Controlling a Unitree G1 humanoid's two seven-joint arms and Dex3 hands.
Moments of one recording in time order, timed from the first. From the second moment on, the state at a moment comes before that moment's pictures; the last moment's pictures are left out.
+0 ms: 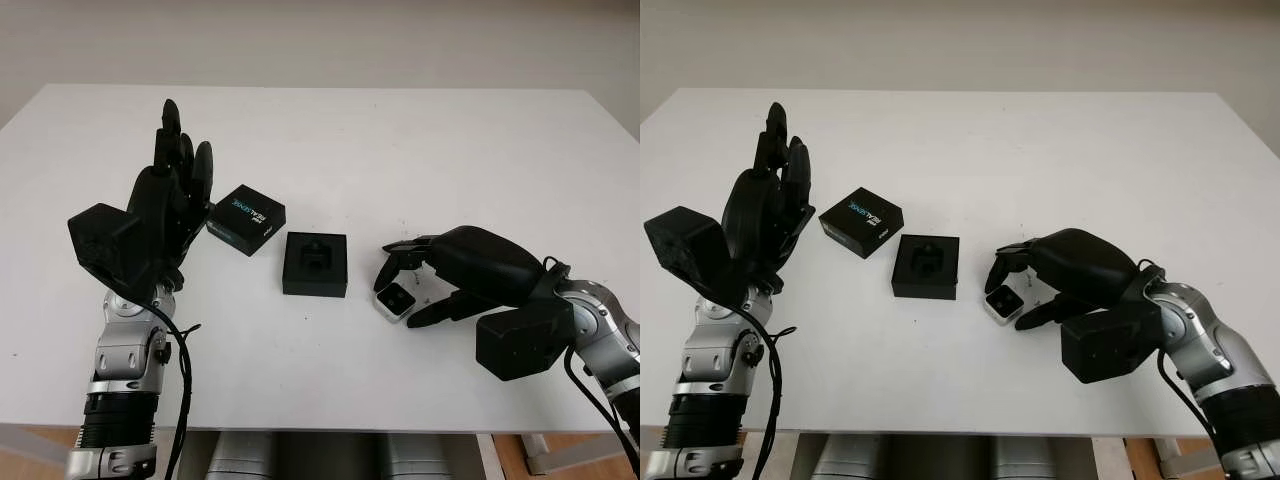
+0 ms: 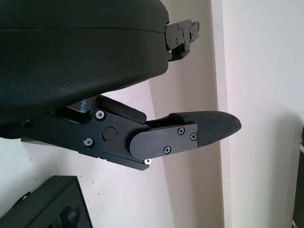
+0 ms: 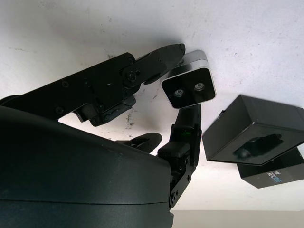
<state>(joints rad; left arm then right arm) -0.37 0.19 0.16 0.10 -0.12 0.01 -0.11 -0.35 -0.74 0.18 0.28 -0.49 -0.54 0.33</state>
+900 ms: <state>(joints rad) -0.36 0.19 0.16 0.09 -0.12 0.02 -0.11 -0.31 -0.63 0.13 0.32 -0.23 -0.36 0.39</state>
